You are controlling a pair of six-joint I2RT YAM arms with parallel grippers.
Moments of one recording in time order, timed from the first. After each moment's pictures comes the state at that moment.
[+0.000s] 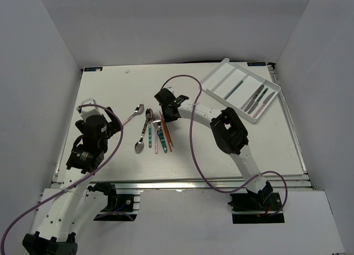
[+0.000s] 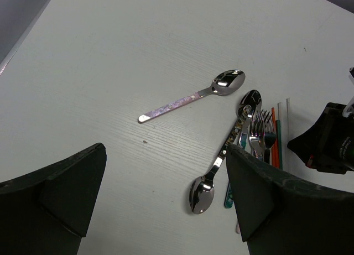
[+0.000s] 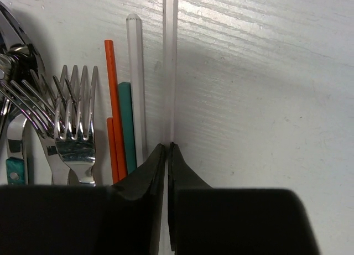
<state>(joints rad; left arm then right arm) -0.27 0.70 0.77 -0.52 -0.49 -0.44 0.83 2.32 1.88 -0.59 0.24 0.44</state>
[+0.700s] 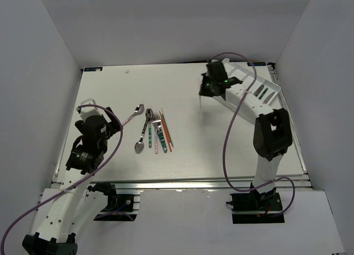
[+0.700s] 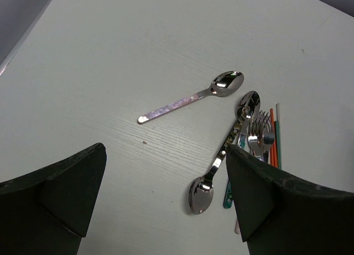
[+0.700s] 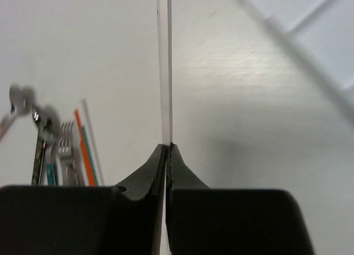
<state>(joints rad) -0.27 0.69 0.77 -0.52 -0.49 -0.44 0.51 1.92 1.59 -0.46 0.01 0.44</state>
